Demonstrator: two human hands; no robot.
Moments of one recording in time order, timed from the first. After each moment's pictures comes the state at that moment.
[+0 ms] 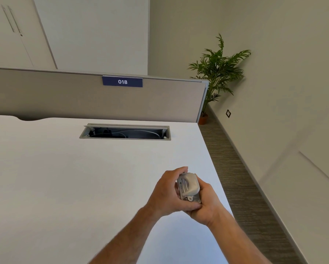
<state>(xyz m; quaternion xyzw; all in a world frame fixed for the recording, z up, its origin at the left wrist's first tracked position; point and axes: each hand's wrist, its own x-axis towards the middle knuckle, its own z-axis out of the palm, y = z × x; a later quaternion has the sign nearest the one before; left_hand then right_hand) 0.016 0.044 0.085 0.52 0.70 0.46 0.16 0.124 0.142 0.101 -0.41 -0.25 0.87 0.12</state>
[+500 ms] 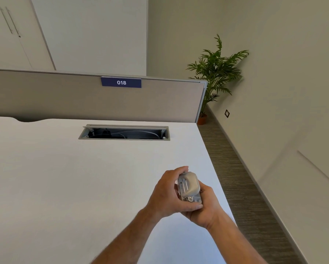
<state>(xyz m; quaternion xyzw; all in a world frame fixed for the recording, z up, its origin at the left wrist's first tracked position) 0.020 0.040 0.090 0.52 0.69 0.48 0.16 0.131 0.137 0.094 -0.38 -0.23 0.89 0.13</state>
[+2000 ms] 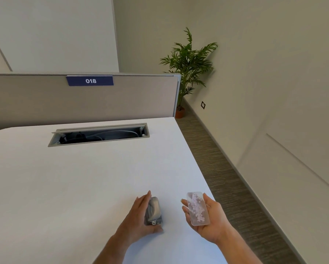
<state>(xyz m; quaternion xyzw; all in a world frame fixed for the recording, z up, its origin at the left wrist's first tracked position) -0.006 0.003 -0.034 0.49 0.74 0.33 0.31 0.210 0.143 0.036 -0.44 -0.15 0.87 0.18</state>
